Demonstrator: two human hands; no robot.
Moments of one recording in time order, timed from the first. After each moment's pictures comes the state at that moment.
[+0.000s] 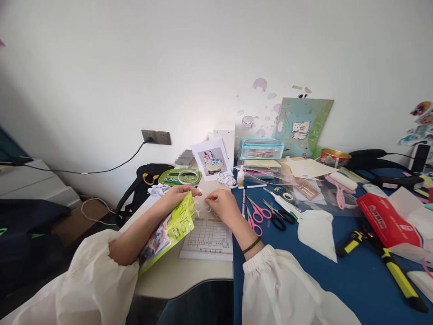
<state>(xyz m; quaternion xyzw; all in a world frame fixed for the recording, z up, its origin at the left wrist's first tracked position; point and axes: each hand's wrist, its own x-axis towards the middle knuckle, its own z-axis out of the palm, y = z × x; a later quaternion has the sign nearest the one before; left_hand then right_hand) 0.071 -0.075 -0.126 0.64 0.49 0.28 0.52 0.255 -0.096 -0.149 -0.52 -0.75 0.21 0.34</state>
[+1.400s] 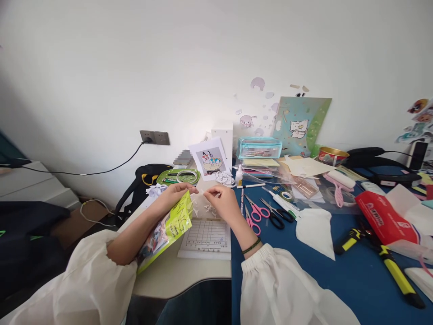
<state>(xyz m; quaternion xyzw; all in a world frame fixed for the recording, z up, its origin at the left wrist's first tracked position) 0.069 -0.075 -0.125 0.66 0.46 0.31 0.51 0.258 -0.100 -0.142 -0.51 -0.72 0.22 0.42</state>
